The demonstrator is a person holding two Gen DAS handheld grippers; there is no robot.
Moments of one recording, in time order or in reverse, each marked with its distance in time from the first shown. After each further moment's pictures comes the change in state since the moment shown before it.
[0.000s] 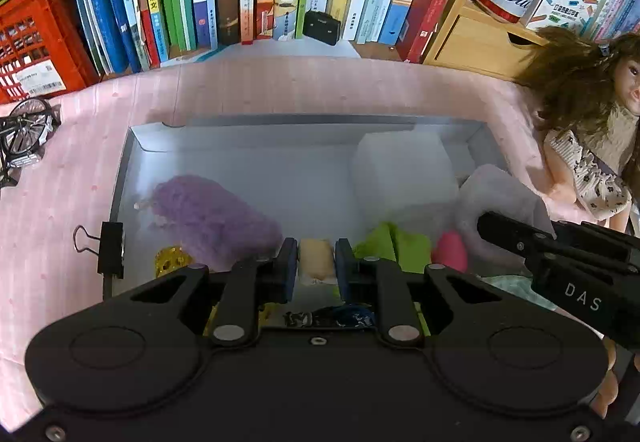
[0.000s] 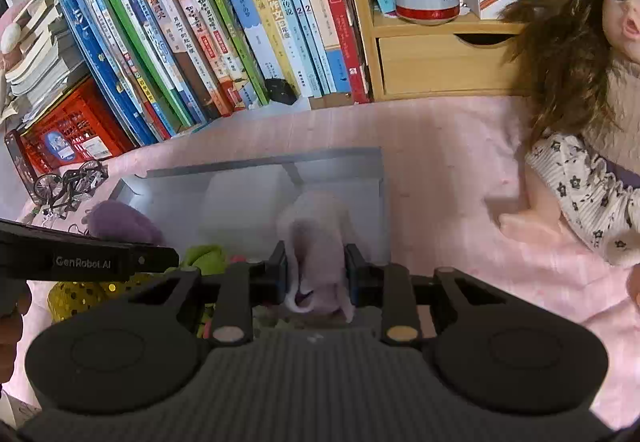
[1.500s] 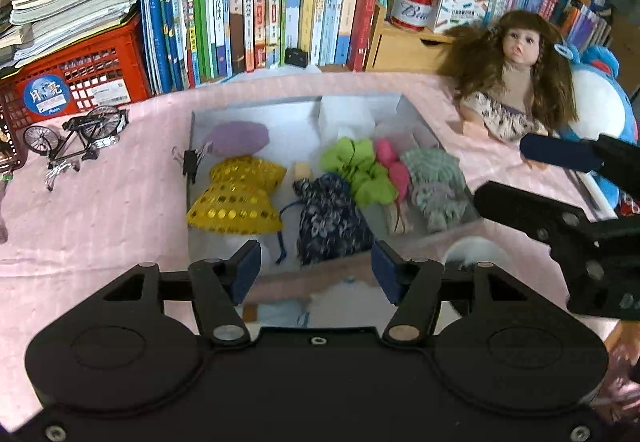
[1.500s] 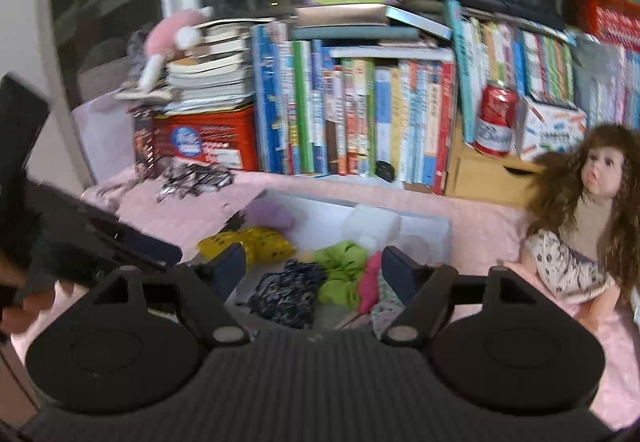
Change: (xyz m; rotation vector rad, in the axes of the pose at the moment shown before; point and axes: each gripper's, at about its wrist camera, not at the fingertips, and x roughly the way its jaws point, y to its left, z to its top) left arm -0.160 0.000 -0.136 0.135 -0.165 -0.024; right arm -0.170 0.099 -0.076 -0.349 -0.263 0.091
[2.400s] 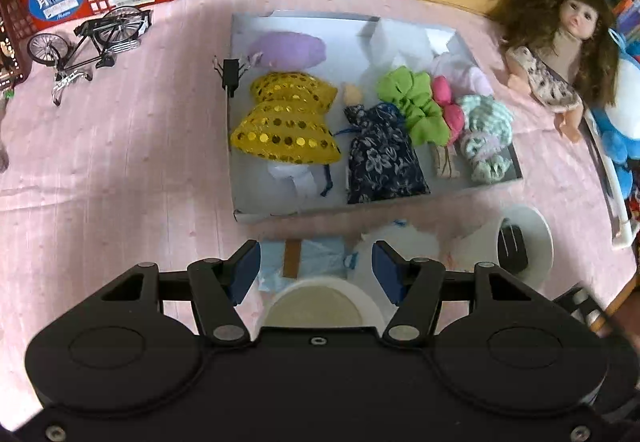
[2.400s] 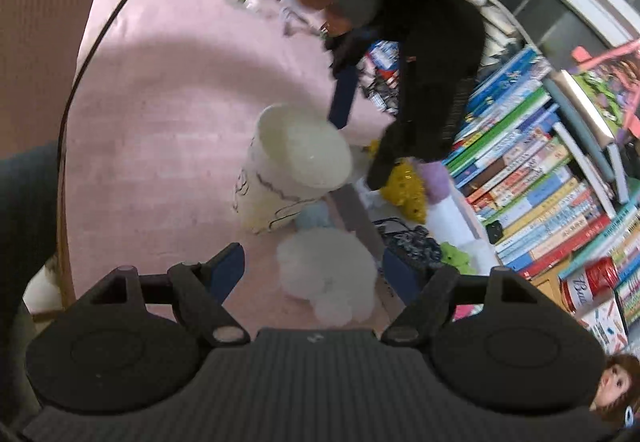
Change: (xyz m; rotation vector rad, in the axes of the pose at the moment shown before) left arm 0.031 0.053 0.014 -0.138 0.291 -0.007; right arm 0.012 0.141 -0.101 -0.878 0.149 0.131
